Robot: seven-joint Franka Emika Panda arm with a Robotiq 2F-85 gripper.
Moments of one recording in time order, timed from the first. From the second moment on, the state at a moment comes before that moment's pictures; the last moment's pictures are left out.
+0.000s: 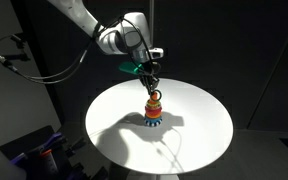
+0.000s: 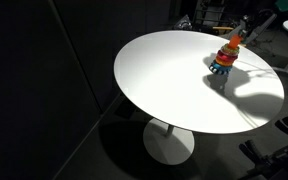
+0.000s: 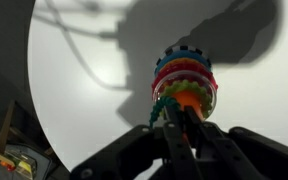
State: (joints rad) arm -0.02 0.24 -0.13 -2.11 -0.19 2.48 0.14
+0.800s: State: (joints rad) arm 0.04 0.23 -0.12 -2.05 -0.32 2.32 0.19
